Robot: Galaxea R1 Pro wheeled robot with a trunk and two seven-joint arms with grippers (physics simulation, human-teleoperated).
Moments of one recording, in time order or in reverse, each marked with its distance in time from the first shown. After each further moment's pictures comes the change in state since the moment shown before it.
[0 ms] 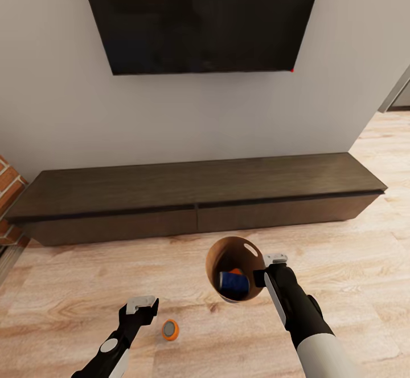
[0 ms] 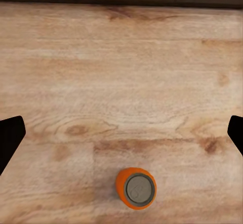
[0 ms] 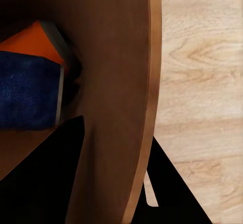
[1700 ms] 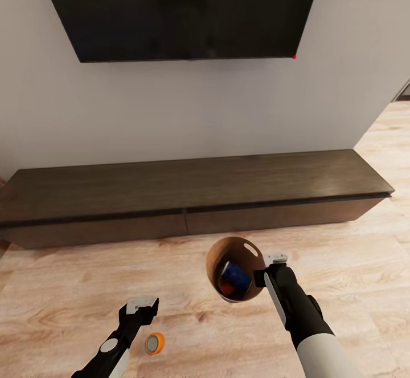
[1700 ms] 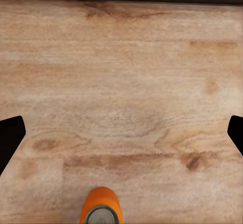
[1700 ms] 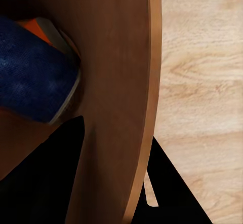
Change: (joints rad) left arm 0.001 0.000 0.000 -0.001 0.000 0.000 0.000; right arm 0.000 0.000 0.000 0.000 0.004 0.000 0.000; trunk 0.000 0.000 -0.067
